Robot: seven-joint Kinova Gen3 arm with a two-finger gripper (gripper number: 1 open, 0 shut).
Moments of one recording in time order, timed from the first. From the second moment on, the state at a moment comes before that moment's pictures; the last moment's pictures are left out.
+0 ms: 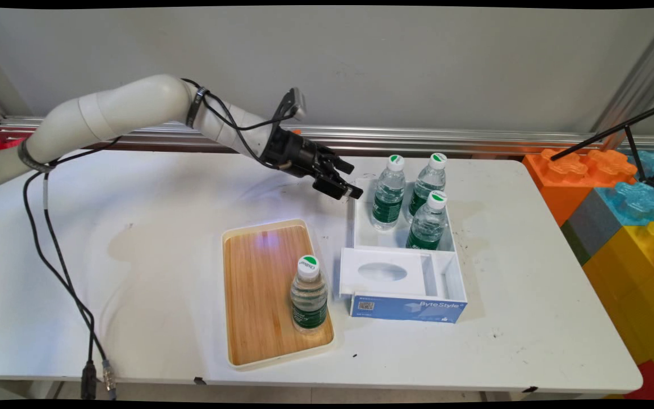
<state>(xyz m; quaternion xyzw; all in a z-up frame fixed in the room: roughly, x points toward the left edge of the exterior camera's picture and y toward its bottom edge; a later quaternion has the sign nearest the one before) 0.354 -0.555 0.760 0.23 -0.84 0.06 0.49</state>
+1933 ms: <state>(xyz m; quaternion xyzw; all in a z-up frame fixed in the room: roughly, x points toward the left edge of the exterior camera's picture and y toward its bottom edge) 0.303 -0.583 0.734 0.22 -0.83 0.06 0.50</state>
